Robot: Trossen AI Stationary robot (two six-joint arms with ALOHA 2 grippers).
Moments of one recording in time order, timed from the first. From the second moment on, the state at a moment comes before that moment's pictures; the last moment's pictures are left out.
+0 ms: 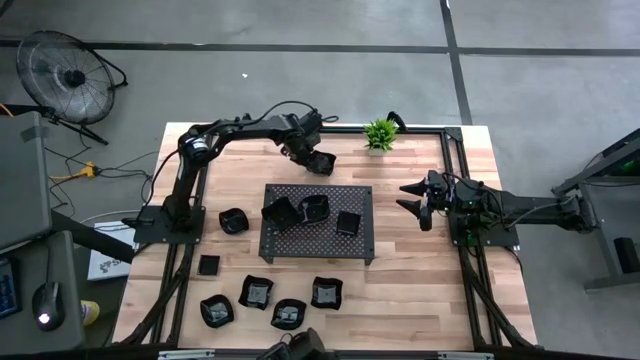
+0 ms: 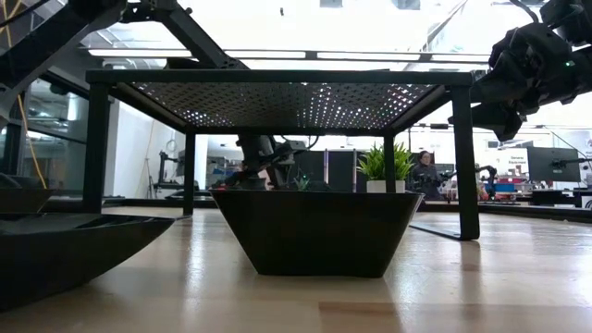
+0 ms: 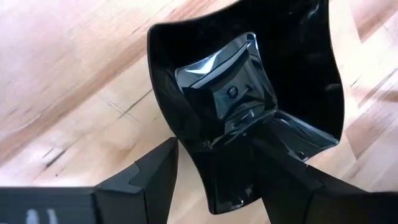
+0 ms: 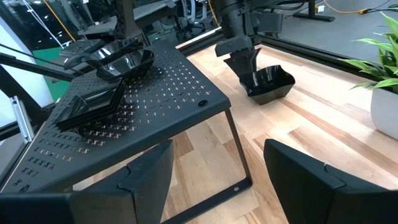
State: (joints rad) left arm 0.58 2.09 1.52 -0.65 0.28 -0.39; right arm -0.10 0.27 0.14 -0.09 0.15 0.39
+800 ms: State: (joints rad) left arm 0.60 2.02 1.53 -0.65 0.30 -0.32; right arm -0.10 0.27 0.14 -0.09 0.15 0.39
